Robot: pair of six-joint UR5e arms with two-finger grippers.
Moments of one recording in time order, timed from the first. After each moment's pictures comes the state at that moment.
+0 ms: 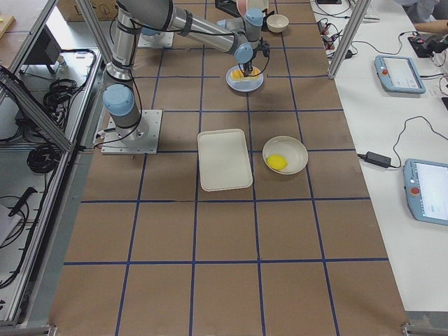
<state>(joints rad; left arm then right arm) -1.39 -1.68 -1.31 -1.85 1.50 0.14 1.87 -1.11 1.69 -2.14 -1.50 0.14</state>
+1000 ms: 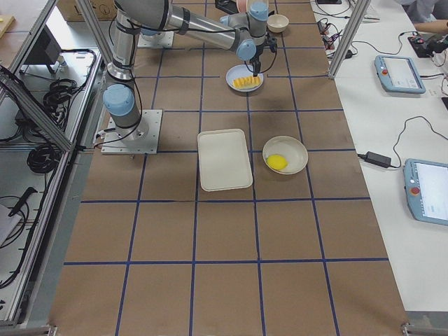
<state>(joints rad) -1.38 -1.64 -1.37 -1.77 1.49 0.18 1.79 -1.17 1.61 -2.10 -1.51 0.11</state>
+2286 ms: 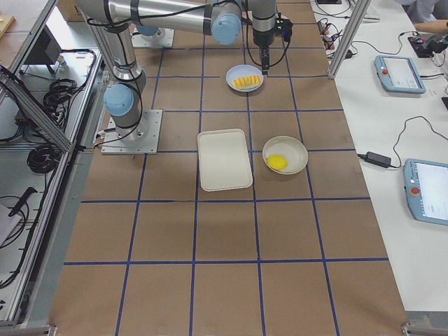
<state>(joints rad) -1.43 -1.64 -1.40 -1.76 1.54 0.13 1.47 -1.50 1.57 -1.79 -1.52 -0.10</state>
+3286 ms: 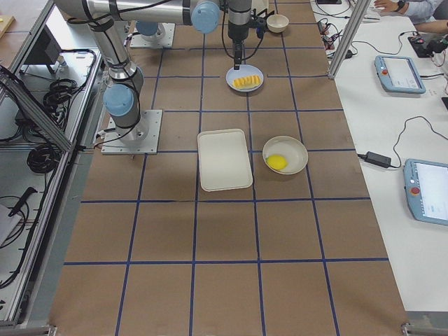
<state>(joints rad) -1.43 -1.65 -1.41 -1.75 1.51 0.12 1.54 -1.61 1.66 -1.61 -1.59 -0.04</state>
